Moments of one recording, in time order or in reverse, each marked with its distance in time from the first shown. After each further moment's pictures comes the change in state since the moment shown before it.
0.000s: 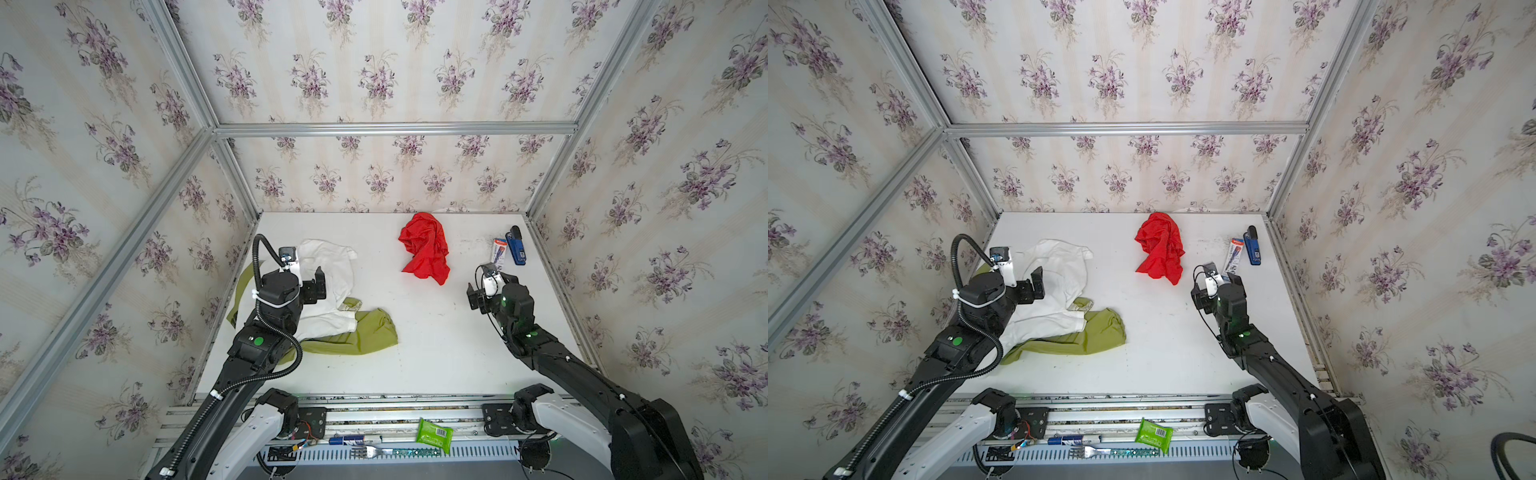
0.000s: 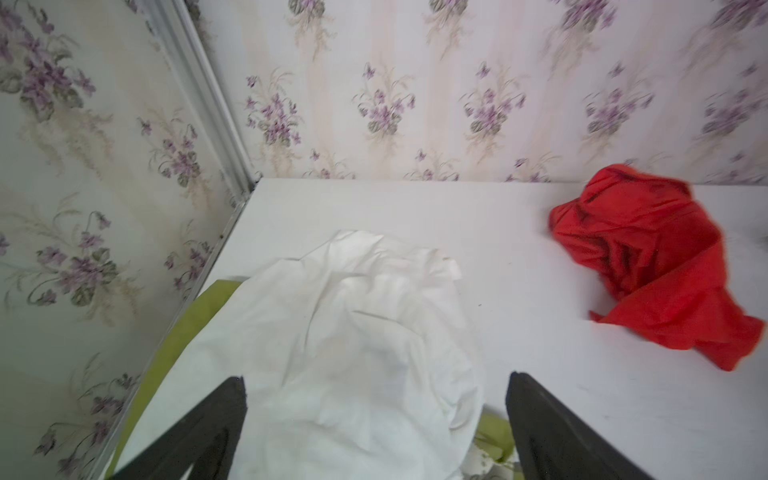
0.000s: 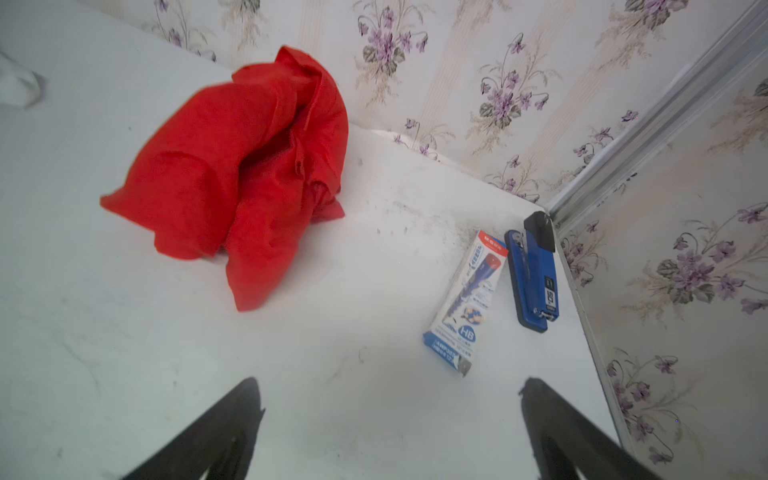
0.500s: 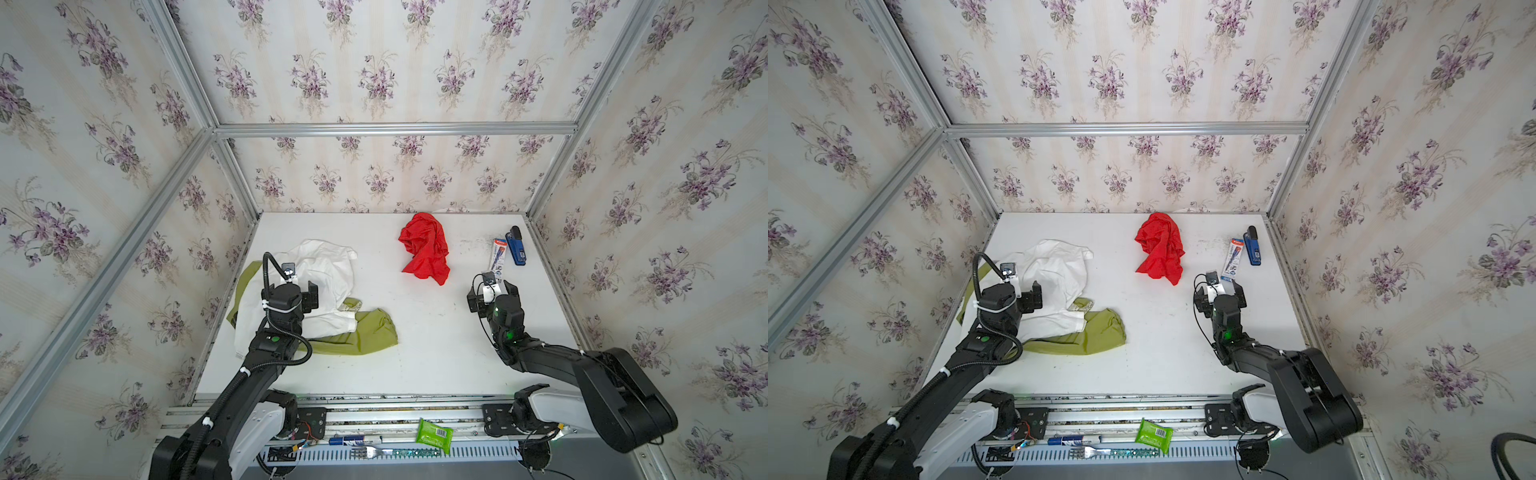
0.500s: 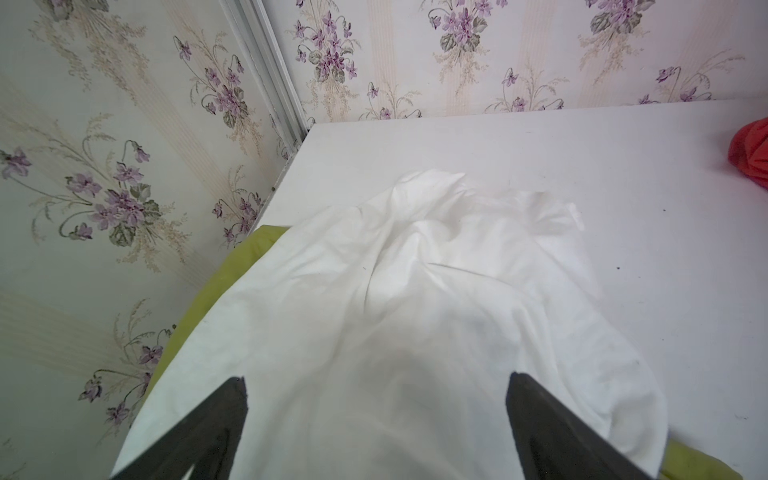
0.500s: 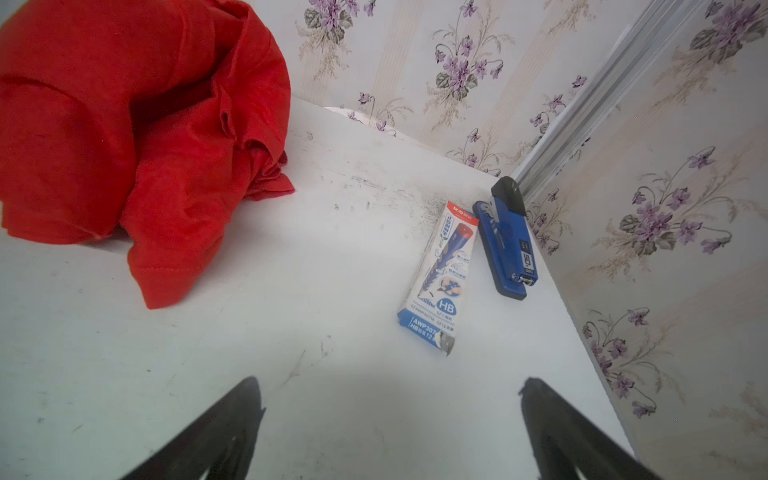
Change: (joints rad) left arm 0.147 0.154 -0.251 0.374 -0.002 0.105; right arm -0.003 0.358 -0.132 0.509 0.140 0.026
